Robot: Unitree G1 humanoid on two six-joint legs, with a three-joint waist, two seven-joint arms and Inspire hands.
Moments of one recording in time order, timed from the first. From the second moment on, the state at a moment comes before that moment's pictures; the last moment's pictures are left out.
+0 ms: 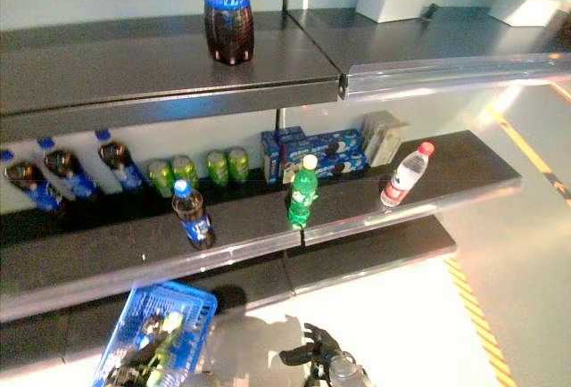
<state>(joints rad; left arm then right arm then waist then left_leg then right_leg) -0.01 0.19 0.11 1.10 -0.95 -0.14 0.15 -0.06 -0.17 0.42 0.97 0.27 0.08 -0.04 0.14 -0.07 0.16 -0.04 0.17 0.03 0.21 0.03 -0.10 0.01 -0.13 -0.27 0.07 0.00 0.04</state>
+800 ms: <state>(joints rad) -0.05 0.18 0.09 1.20 -1.00 -0.12 0.10 -0.10 -0.19 0.46 0.98 0.25 0.08 -0.03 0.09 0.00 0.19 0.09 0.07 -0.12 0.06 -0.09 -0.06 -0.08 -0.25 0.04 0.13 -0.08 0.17</state>
